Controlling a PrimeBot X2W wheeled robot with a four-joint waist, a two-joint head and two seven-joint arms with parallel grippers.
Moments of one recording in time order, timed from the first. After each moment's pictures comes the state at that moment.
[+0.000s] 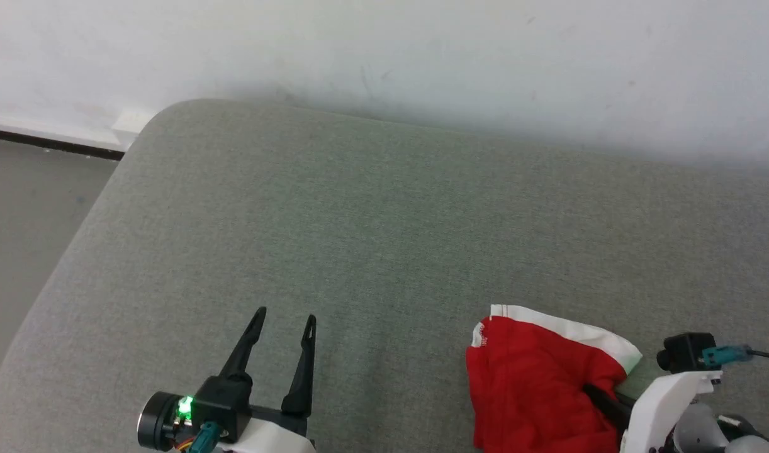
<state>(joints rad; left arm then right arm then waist) 0.07 0.07 -0.16 0.05 -0.03 -0.03 -0.26 -0.03 -0.30 0.17 0.31 0.72 0.13 0.44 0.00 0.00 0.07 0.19</state>
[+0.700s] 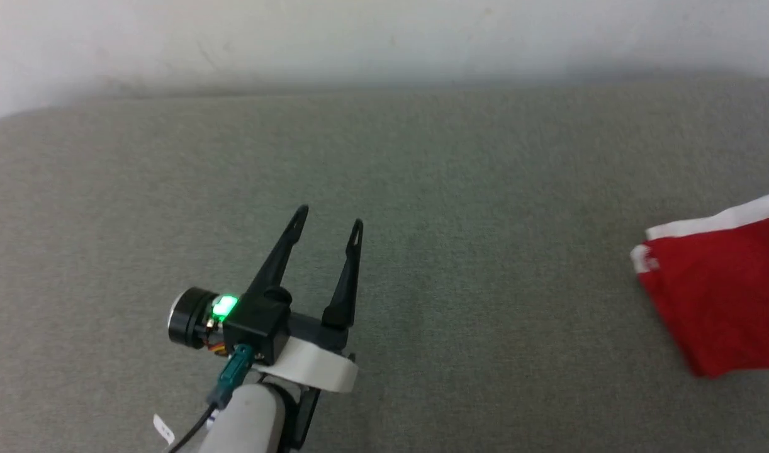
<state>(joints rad) -0.17 0.05 -0.26 0.02 -0.03 -0.01 -0.26 -0.37 -0.92 0.43 0.23 0.43 0.13 0.43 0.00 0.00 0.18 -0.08</state>
